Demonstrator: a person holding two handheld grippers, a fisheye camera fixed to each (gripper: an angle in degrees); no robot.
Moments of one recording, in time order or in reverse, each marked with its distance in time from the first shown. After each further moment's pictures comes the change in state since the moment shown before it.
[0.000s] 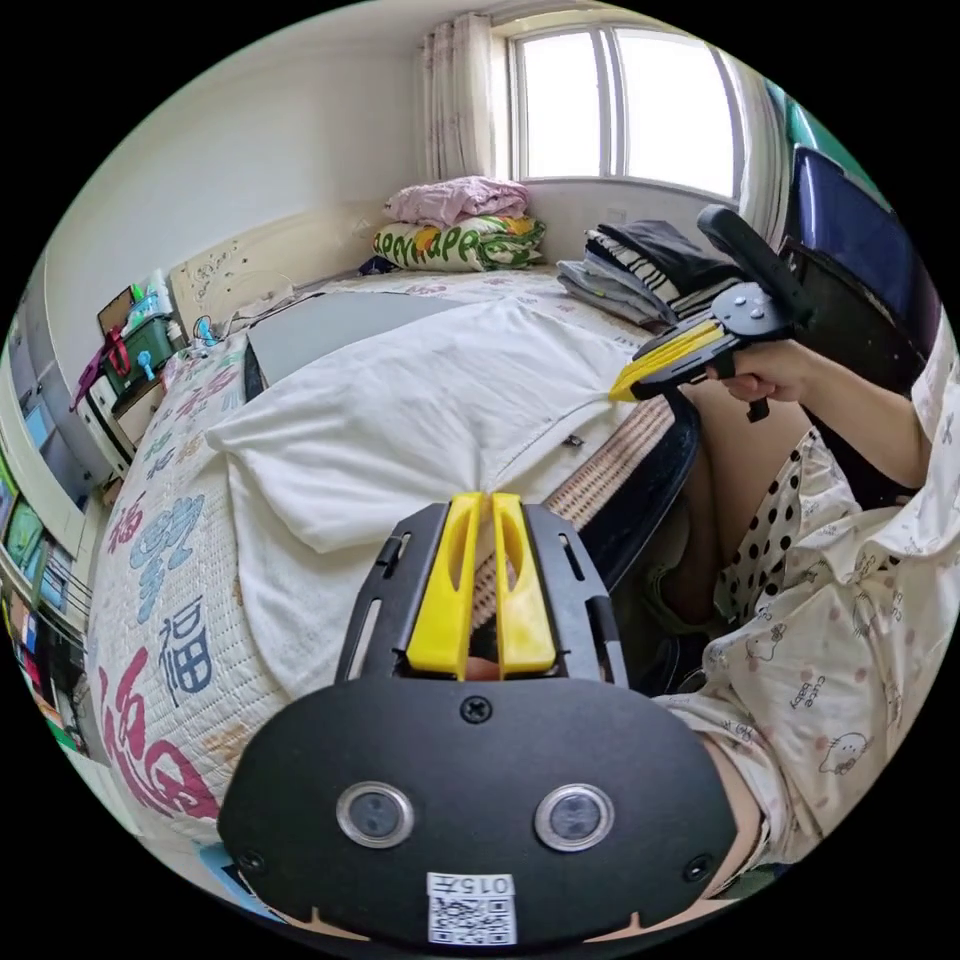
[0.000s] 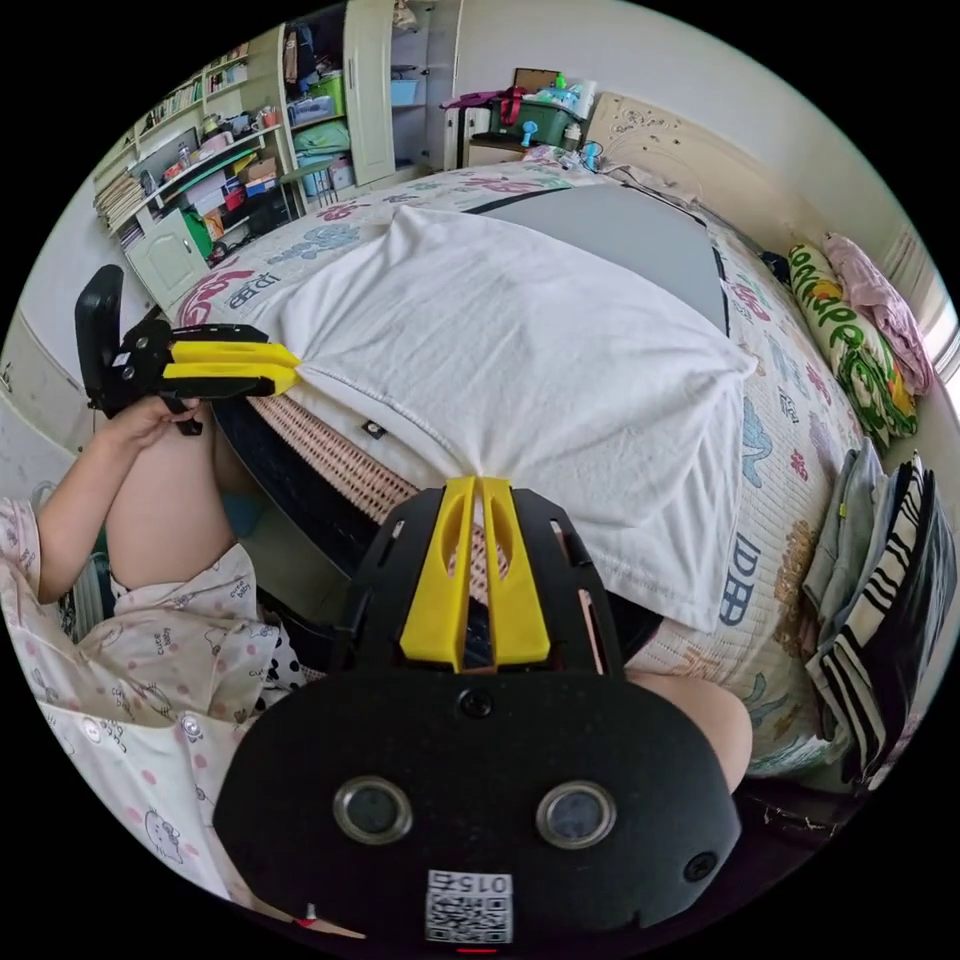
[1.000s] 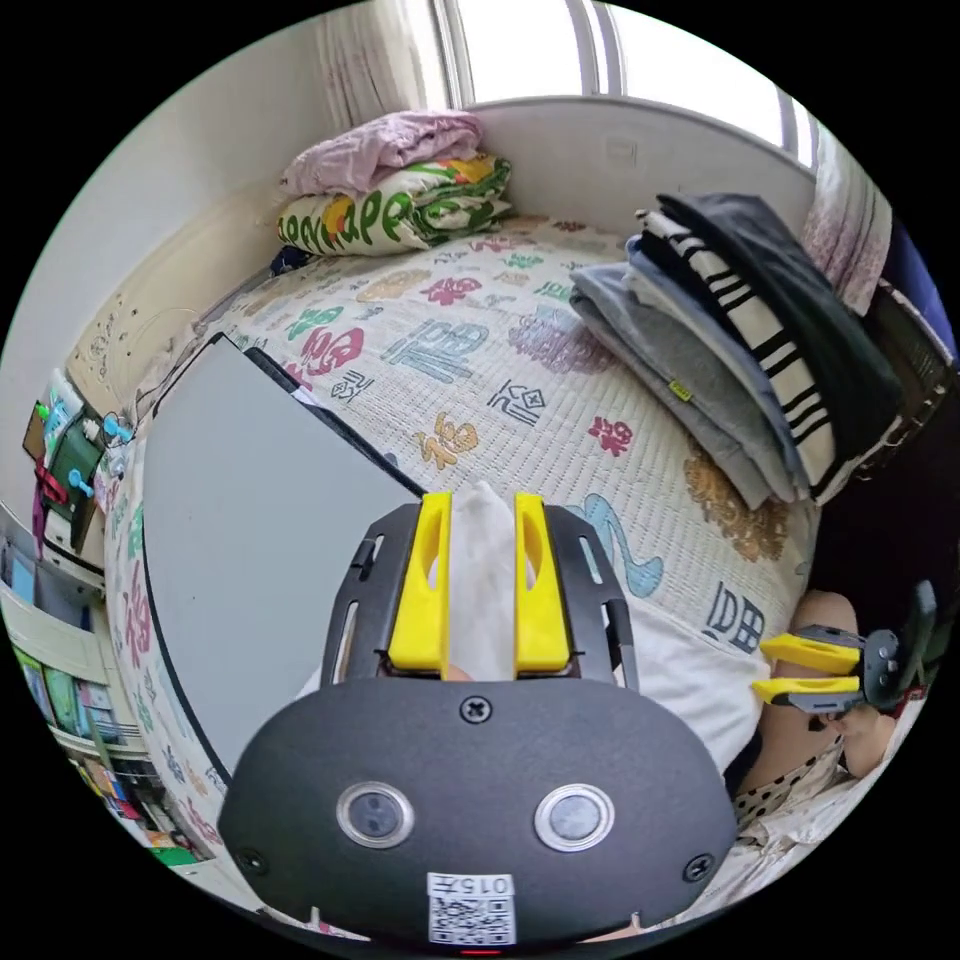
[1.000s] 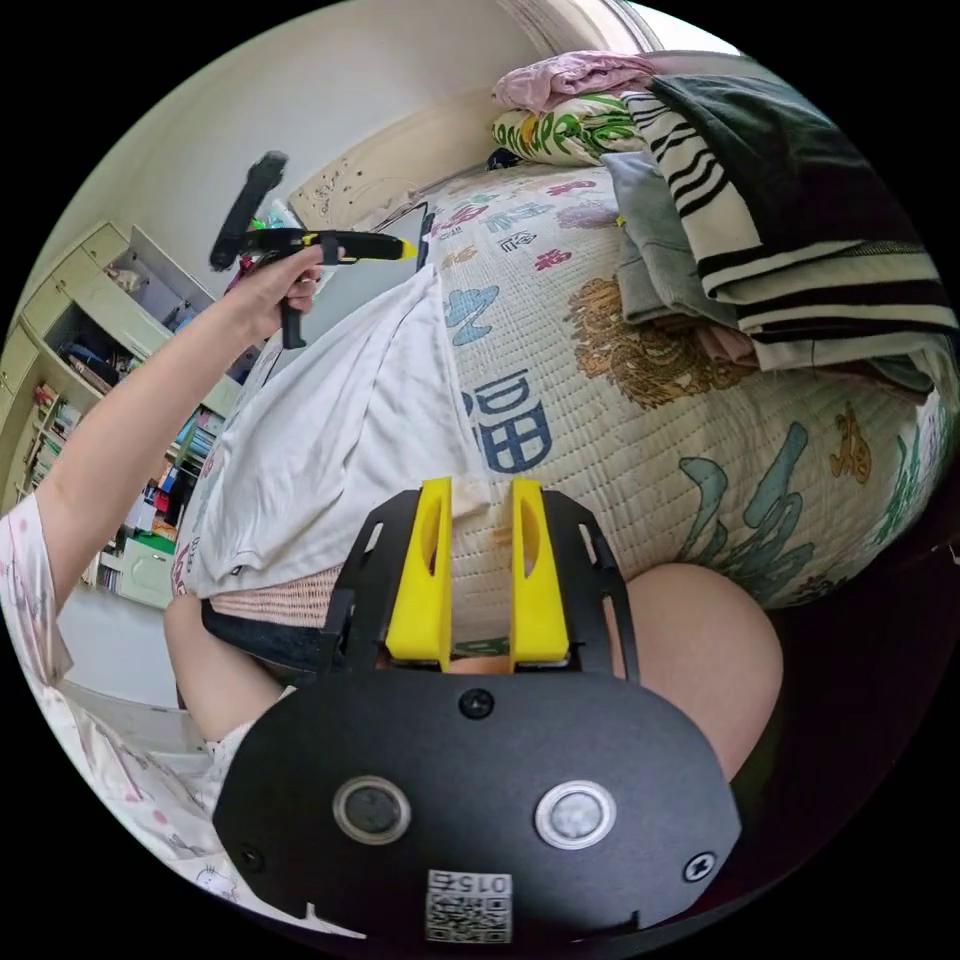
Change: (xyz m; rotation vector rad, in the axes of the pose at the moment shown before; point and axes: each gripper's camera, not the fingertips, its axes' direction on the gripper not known) left arm 0.103 -0.625 0.334 -0.219 0.007 0.148; right arm 0.395 -0.109 -0.177 0.215 -0.137 0.791
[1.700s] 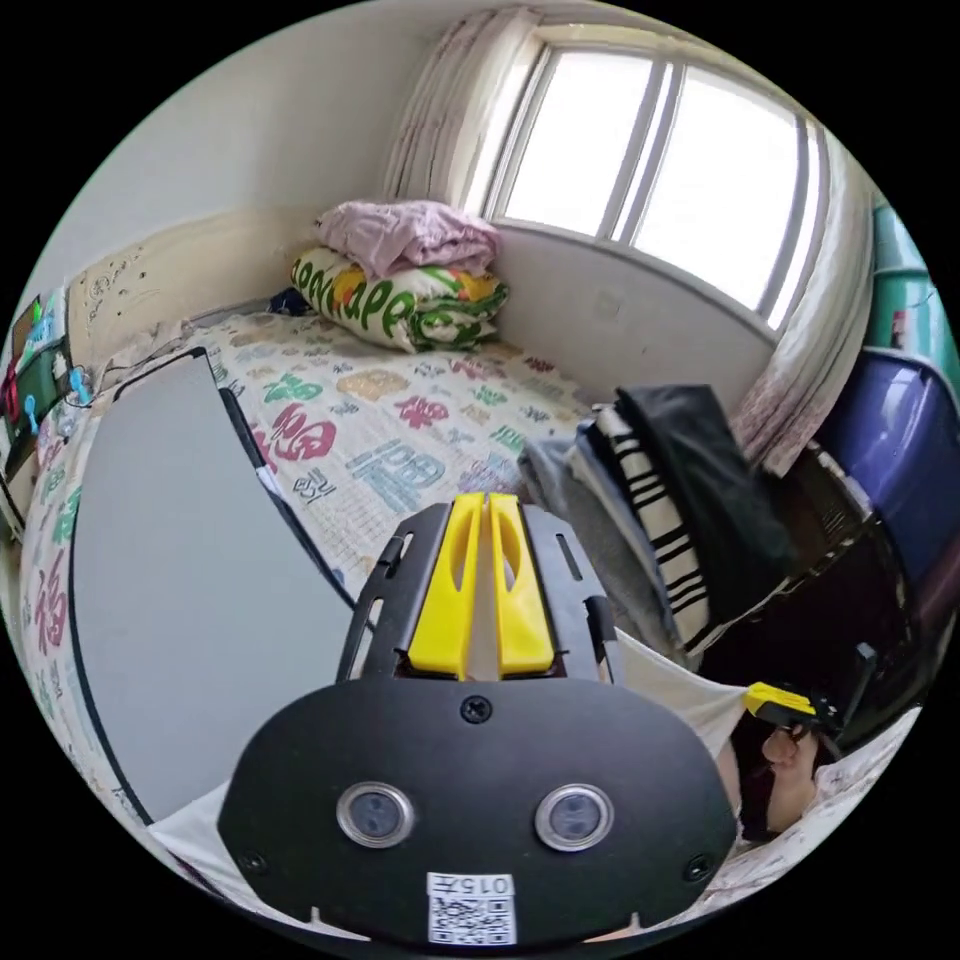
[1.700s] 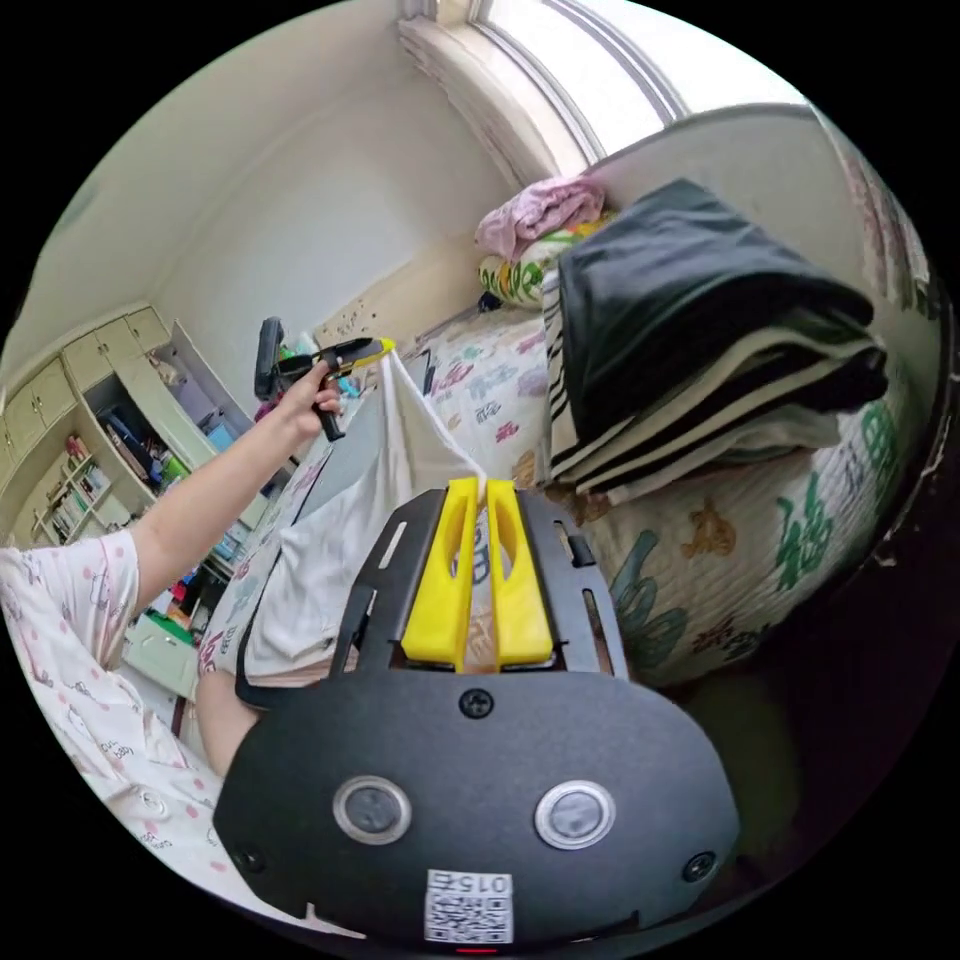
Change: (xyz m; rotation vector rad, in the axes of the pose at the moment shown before) left arm -0.065 -0.101 -0.181 0.403 0.339 -0.226; right arm 0.095 0.042 -0.244 0.391 -0.059 0.045
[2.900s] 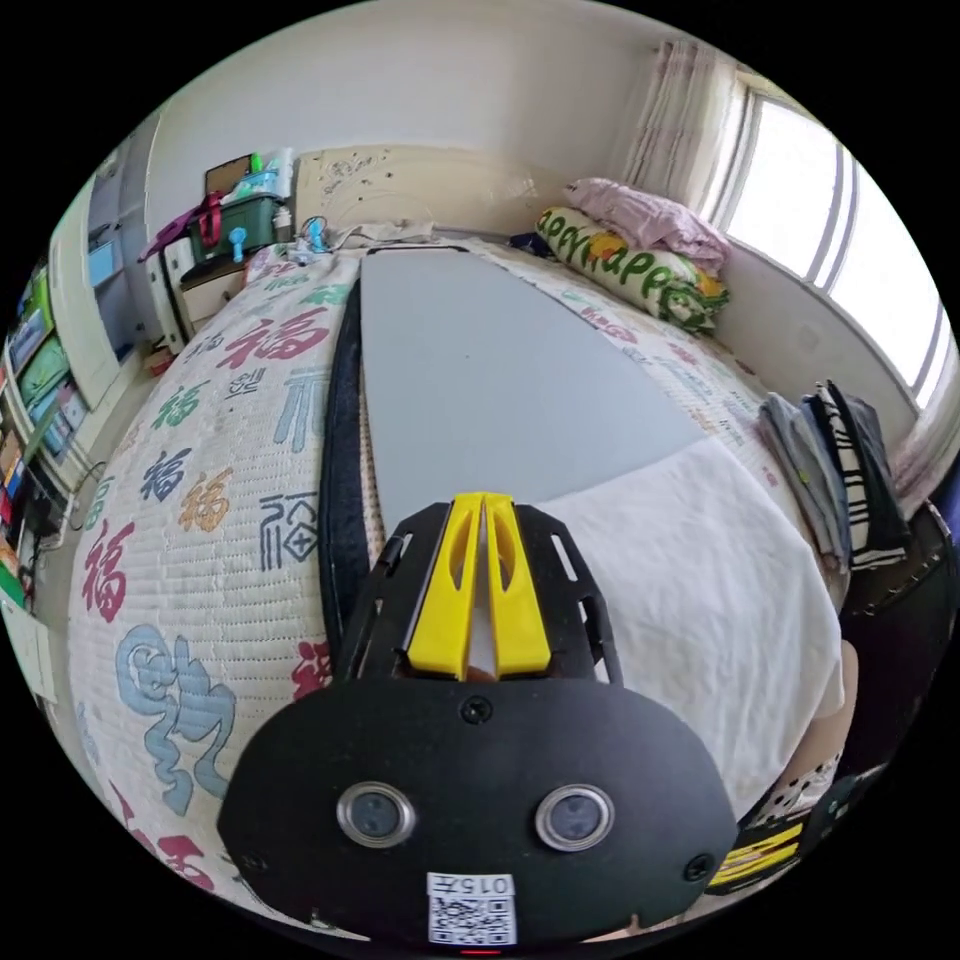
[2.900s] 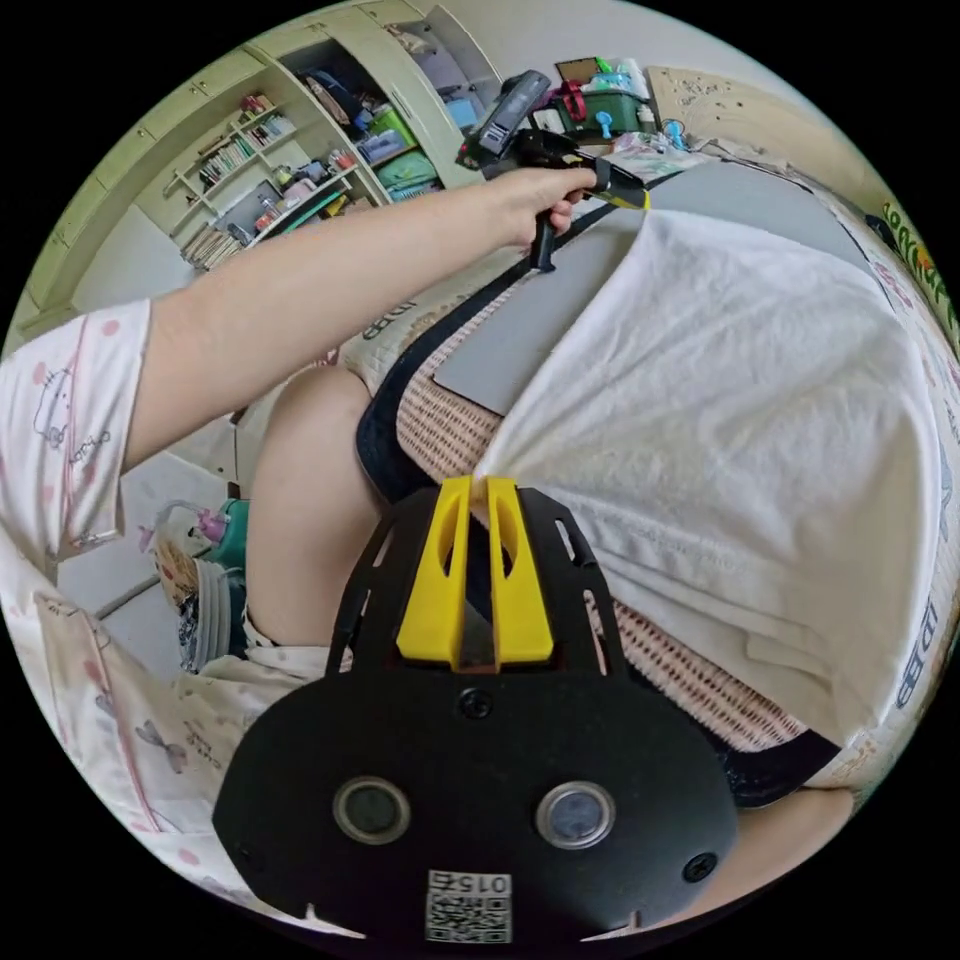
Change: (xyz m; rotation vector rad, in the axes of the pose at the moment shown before) left arm -0.299 0.270 -0.184 -0.107 -0.481 -0.350; right arm -0.205 0.358 0.131 -0.756 -0.402 -0.691
